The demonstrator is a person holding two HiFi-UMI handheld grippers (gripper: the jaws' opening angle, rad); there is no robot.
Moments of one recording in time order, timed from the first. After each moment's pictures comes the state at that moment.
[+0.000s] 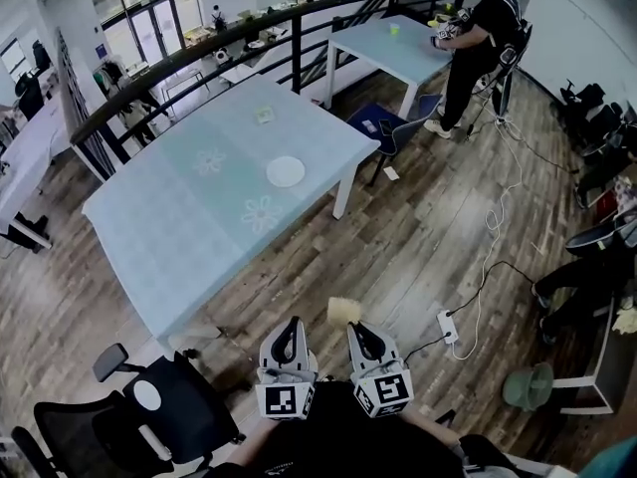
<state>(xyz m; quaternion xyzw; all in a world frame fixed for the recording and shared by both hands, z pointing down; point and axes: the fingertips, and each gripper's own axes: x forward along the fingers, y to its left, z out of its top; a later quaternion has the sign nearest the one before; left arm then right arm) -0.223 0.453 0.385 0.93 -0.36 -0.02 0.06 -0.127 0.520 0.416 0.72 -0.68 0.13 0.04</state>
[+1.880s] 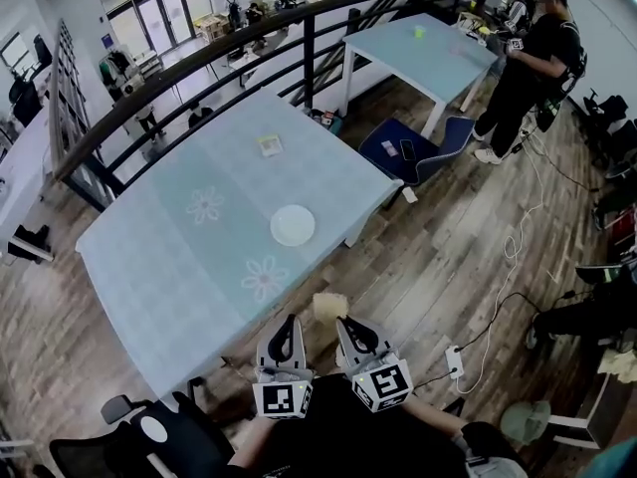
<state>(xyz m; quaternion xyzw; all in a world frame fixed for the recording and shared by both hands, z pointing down) -0.104 0.215 0.387 0.92 -0.39 0.00 0.06 -0.020 0.262 0.407 0.65 -0.75 0.13 0.05</state>
